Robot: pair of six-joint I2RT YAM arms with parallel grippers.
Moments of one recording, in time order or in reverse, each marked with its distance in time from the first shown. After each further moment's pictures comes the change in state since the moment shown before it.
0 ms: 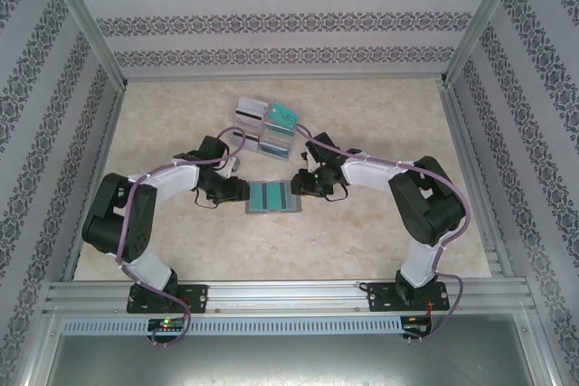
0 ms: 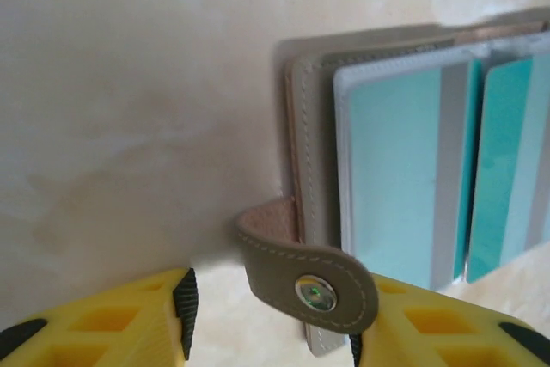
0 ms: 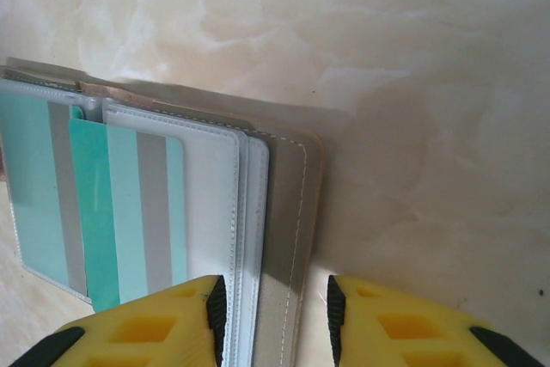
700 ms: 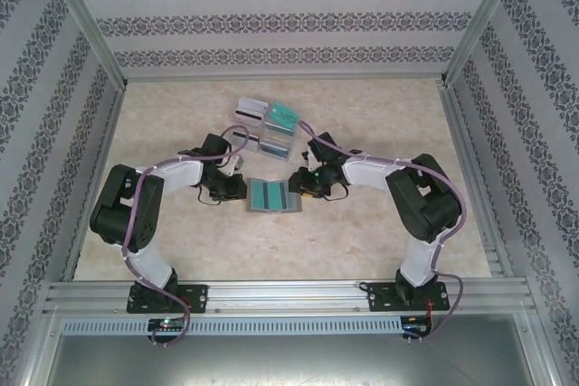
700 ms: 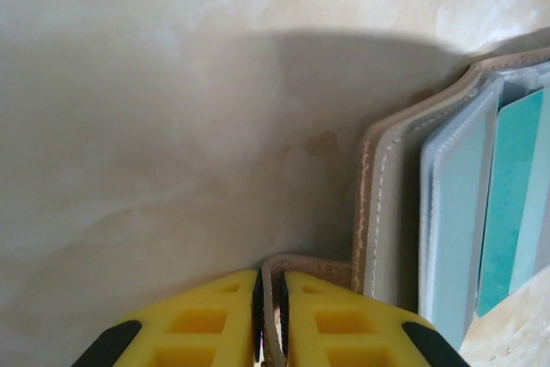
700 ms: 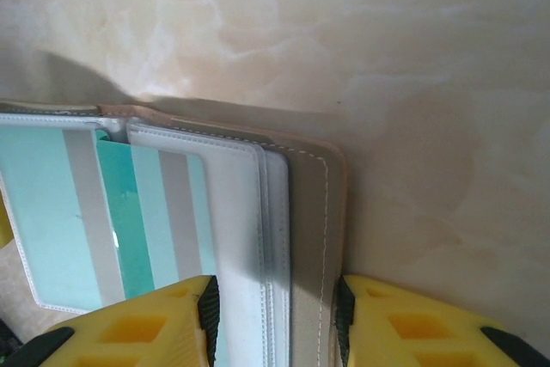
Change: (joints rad) left arm 0.006 0.071 0.029 0.023 0.040 0.022; right arm -0.018 0.026 -0.015 0.082 -0.106 0.089
